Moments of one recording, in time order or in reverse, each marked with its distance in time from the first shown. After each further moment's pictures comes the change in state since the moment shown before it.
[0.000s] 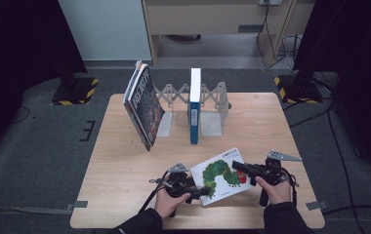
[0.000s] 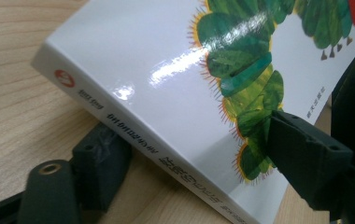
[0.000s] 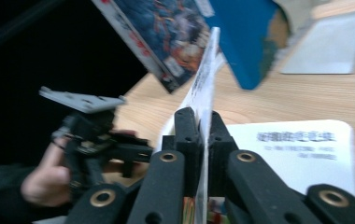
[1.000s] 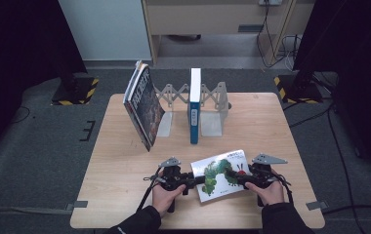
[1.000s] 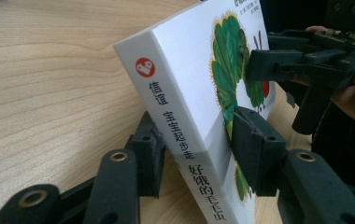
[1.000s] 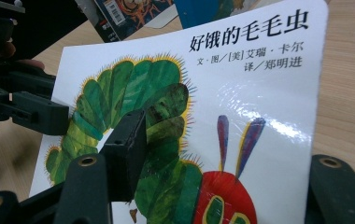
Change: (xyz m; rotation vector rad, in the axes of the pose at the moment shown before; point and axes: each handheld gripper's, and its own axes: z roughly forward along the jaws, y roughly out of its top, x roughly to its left) left arm 0.003 0.012 -0.016 -0.121 -0.018 -0.035; right arm -0.005 -0.019 0.024 0.143 -0.219 -0.160
